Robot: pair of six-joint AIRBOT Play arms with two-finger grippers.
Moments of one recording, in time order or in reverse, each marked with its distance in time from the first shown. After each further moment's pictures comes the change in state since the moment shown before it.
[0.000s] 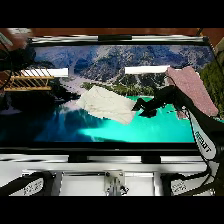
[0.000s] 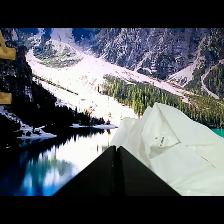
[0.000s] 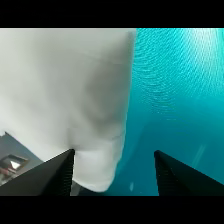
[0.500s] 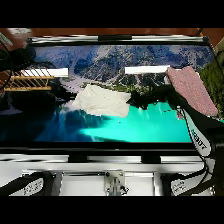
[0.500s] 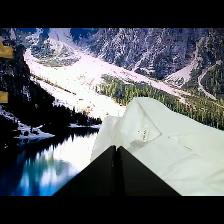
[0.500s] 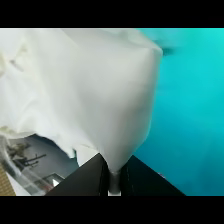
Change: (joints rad) left arm 0.000 0.000 0.000 -0.008 -0.001 -0.011; right arm 0.033 -0.040 0.071 0.294 0.114 -0.165
